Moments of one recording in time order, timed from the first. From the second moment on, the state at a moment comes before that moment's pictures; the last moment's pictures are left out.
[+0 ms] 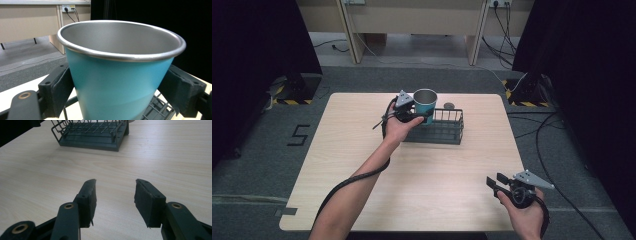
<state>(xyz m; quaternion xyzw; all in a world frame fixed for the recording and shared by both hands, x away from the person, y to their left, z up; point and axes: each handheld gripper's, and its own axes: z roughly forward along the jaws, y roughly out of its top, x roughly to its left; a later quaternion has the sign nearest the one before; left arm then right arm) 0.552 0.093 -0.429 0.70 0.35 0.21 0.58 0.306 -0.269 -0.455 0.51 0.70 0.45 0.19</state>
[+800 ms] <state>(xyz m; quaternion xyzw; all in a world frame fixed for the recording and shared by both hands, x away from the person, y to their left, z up) 0.553 0.087 -0.442 0.71 0.36 0.22 0.56 0.306 -0.270 -0.455 0.51 0.70 0.46 0.19</state>
